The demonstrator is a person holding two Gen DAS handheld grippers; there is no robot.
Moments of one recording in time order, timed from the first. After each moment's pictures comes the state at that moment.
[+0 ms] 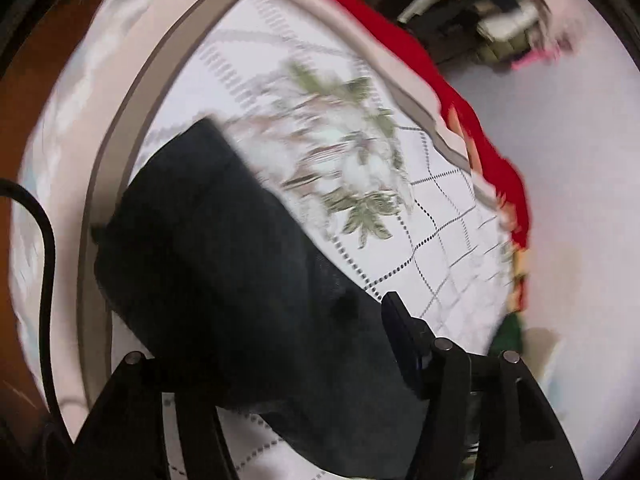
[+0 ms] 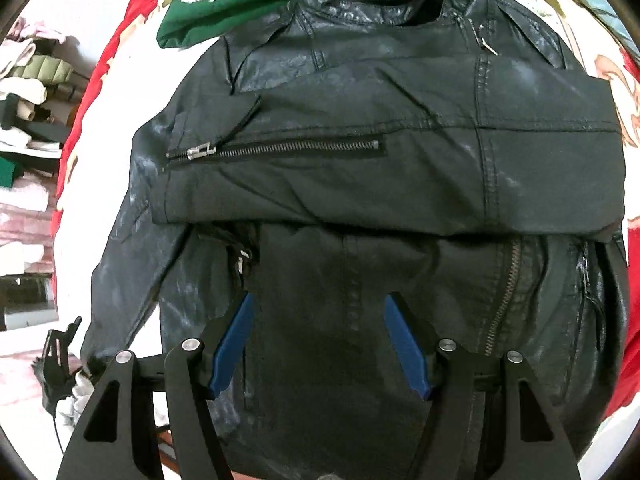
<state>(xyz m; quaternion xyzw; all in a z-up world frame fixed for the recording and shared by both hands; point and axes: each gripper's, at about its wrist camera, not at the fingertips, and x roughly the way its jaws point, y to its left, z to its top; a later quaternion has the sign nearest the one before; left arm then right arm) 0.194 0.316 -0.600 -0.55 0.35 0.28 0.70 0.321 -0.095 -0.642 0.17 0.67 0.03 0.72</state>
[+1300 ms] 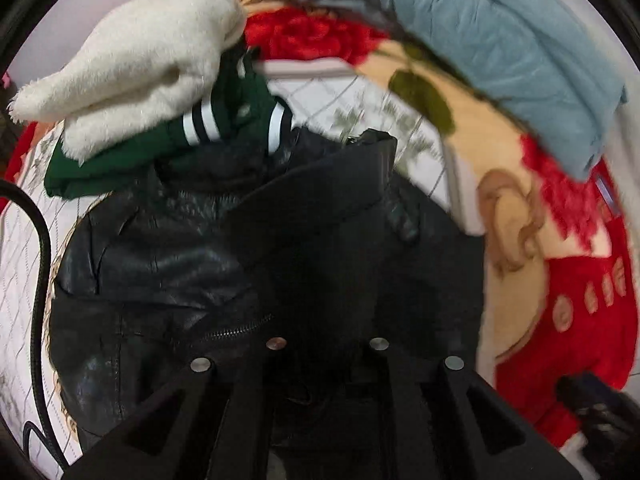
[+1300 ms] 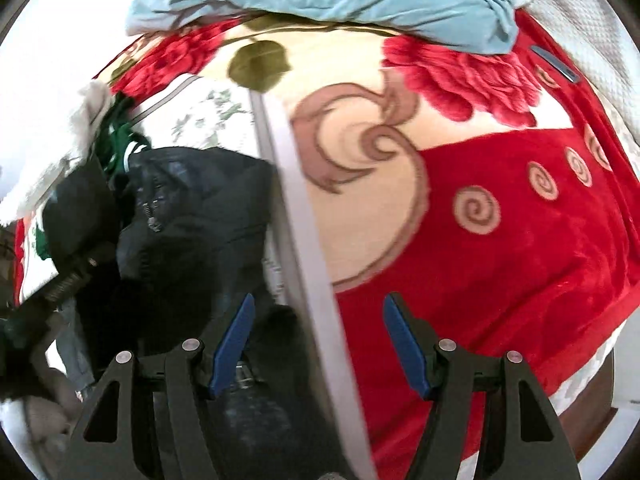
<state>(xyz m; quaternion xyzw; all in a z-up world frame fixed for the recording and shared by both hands) 0.385 -0.252 -0.508 0.06 0.56 -0.17 0.81 0.262 -0.394 -0.586 0.23 0.56 -0.21 0.77</state>
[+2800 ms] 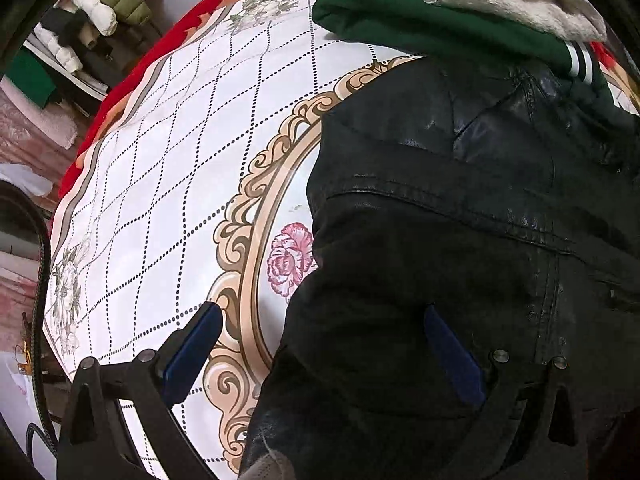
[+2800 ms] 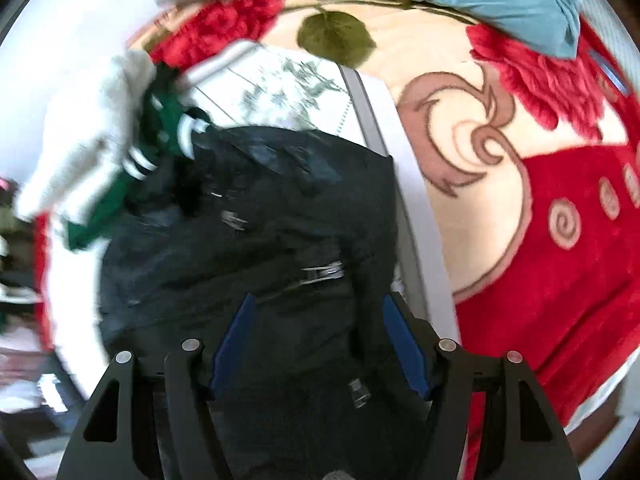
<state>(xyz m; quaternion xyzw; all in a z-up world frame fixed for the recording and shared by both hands) 0.378 -0.038 -0.583 0.04 0.60 0.12 0.79 0.356 -0.324 -0.602 0.23 0.61 -0.15 0.74</state>
